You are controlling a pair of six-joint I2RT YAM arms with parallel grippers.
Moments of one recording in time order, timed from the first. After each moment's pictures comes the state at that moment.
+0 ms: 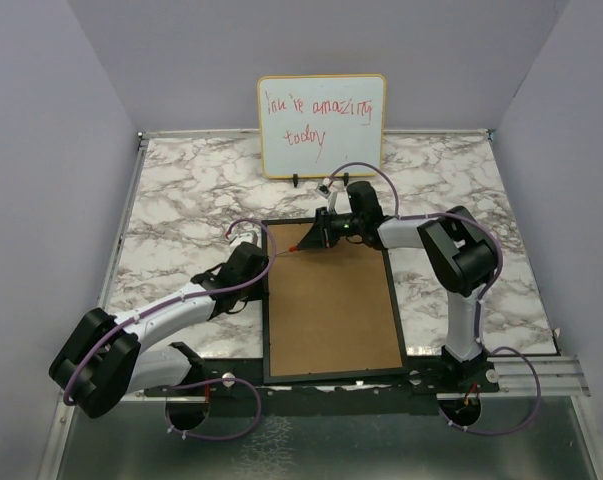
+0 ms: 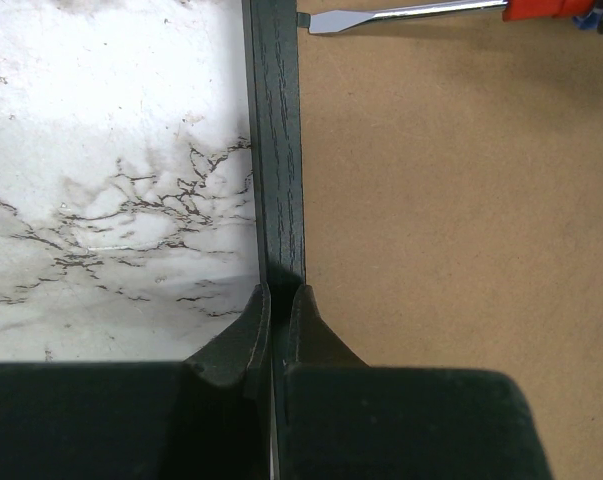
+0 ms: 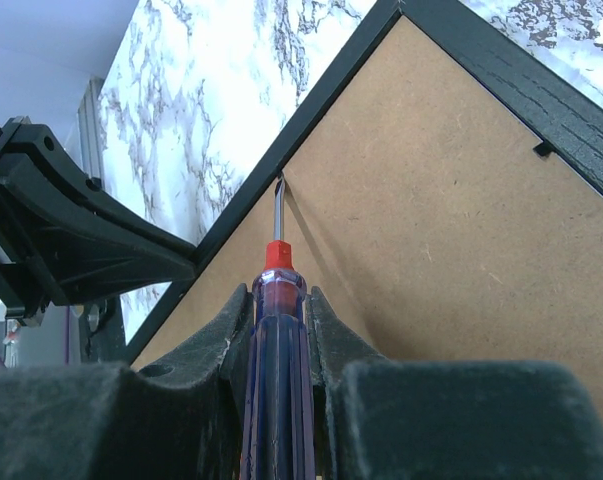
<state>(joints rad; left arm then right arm) -0.67 1.18 0.48 -0.21 -0.14 -0.71 0.52 2.02 1.08 0.40 -0.85 0.38</state>
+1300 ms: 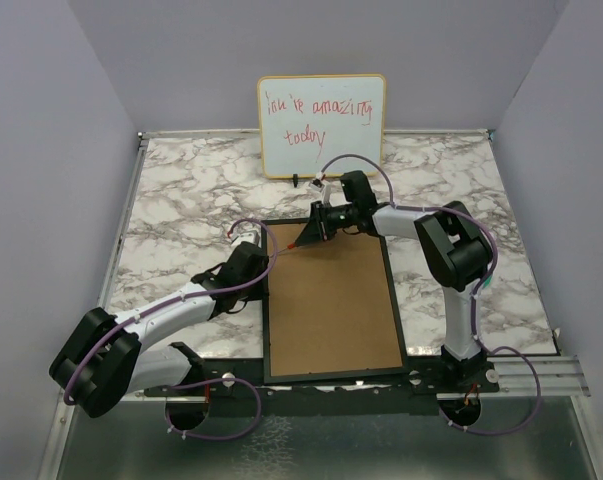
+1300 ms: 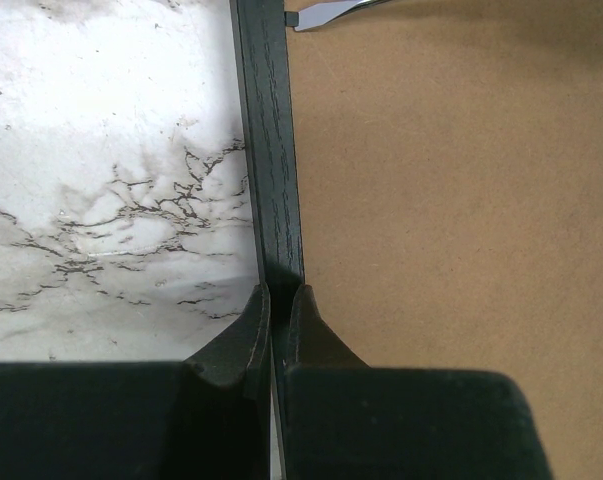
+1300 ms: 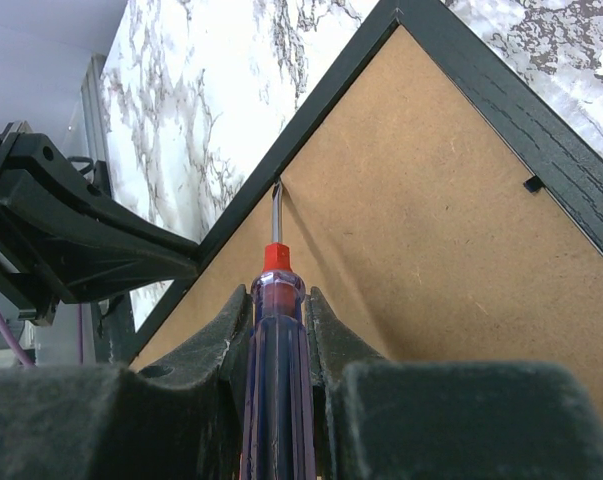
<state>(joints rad) -0.67 1.19 0.48 -0.20 -0.13 -0.68 0.51 2.09 1.25 0.17 -0.91 0.30</state>
